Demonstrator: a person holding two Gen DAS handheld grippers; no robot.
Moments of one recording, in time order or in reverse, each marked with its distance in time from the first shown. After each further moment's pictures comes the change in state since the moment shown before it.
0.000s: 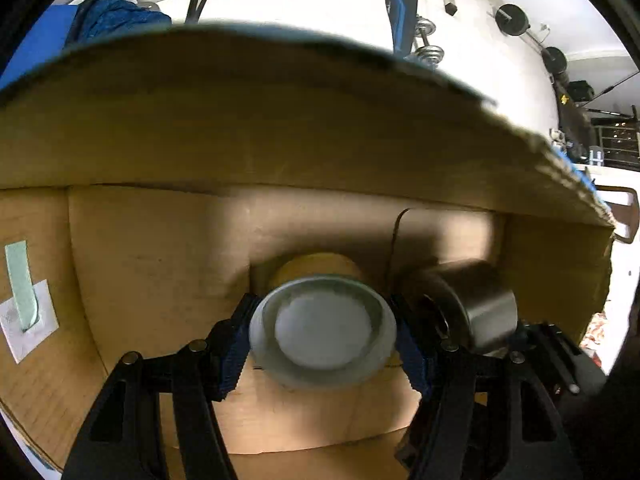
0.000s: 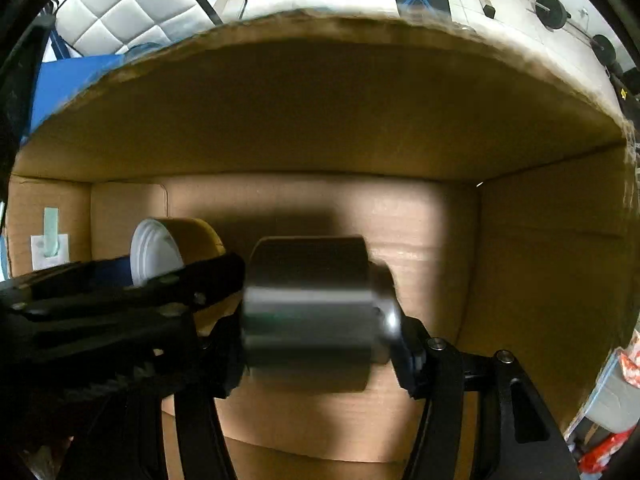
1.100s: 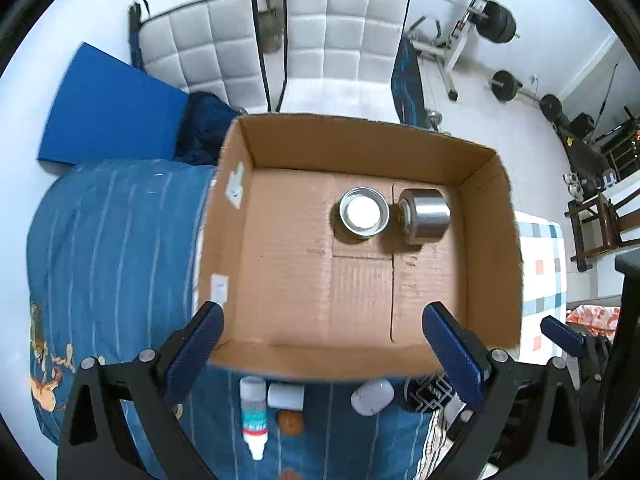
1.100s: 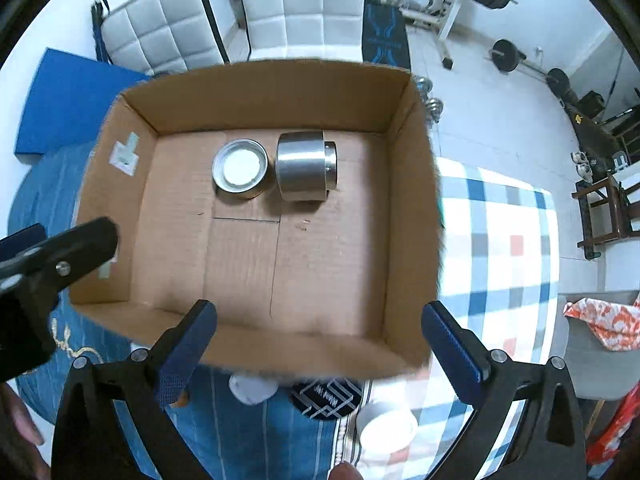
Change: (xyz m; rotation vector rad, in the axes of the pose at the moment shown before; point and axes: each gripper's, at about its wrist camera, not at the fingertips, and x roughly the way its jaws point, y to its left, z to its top) left arm -0.126 0.009 -0.187 0.037 -0.479 0.202; right arm -0.122 0.022 -0.191 0.001 -0.291 -0.124
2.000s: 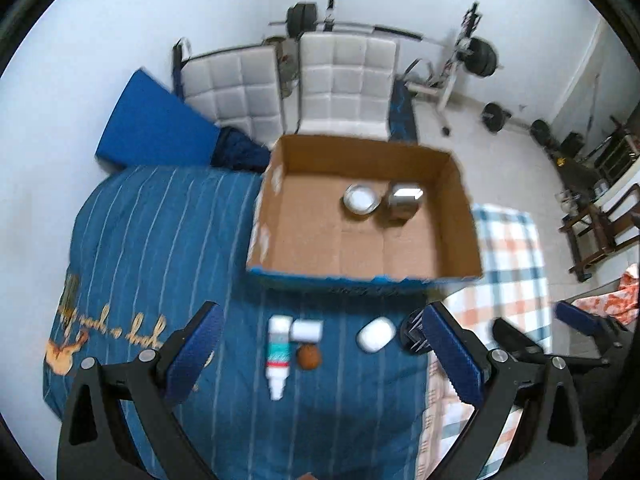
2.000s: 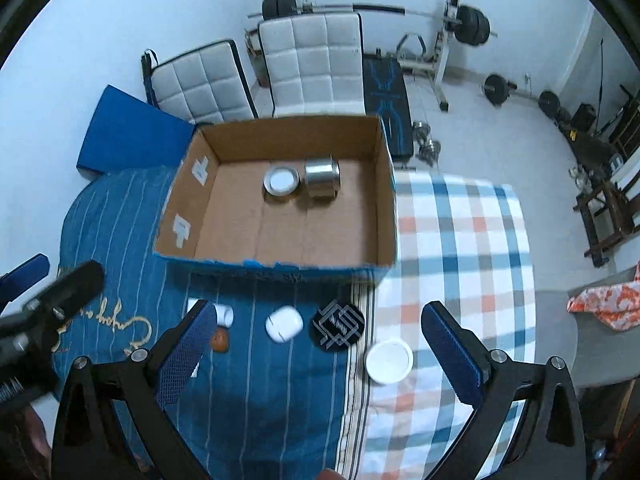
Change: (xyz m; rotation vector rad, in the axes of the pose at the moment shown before) left arm -0.116 0.013 -0.115 -0.003 -0.151 0.053; right arm -0.118 -0.025 -0.108 0.024 -0.158 0.087
